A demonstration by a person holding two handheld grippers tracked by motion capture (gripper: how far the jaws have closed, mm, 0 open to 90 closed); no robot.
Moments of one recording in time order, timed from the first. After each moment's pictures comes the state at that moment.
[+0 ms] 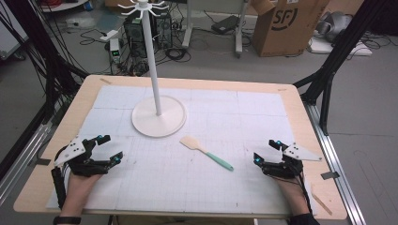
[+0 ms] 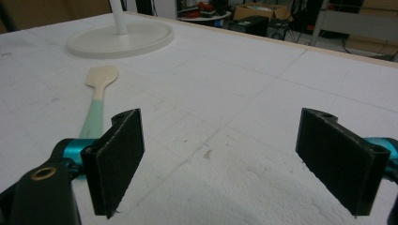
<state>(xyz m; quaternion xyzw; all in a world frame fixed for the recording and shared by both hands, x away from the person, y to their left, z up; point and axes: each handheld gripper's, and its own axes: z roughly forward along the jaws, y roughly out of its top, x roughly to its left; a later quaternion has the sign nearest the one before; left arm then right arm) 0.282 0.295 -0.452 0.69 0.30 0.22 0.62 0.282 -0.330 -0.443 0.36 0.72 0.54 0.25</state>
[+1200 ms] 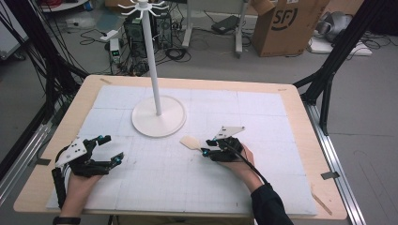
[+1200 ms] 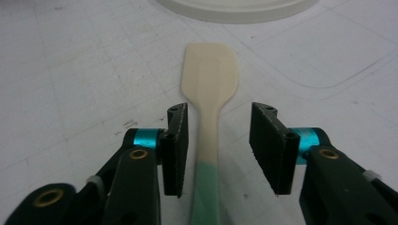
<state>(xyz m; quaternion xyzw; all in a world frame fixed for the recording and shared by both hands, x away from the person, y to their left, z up) 0.281 0.293 -0.452 0.70 0.29 0.23 0.61 0.348 -0.169 -0.444 0.26 0.86 0.43 0.11</state>
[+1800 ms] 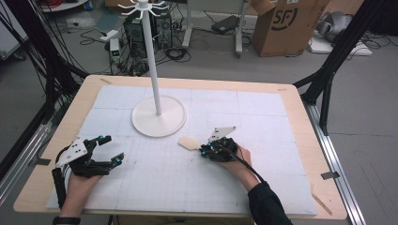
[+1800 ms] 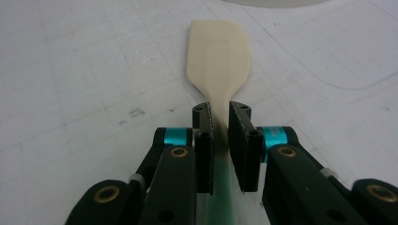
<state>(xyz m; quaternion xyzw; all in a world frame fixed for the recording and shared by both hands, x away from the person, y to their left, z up) 0.281 0.292 -0.452 0.70 0.29 0.23 0.61 0.350 -0.155 -0.445 0.23 0.88 0.40 0.10</state>
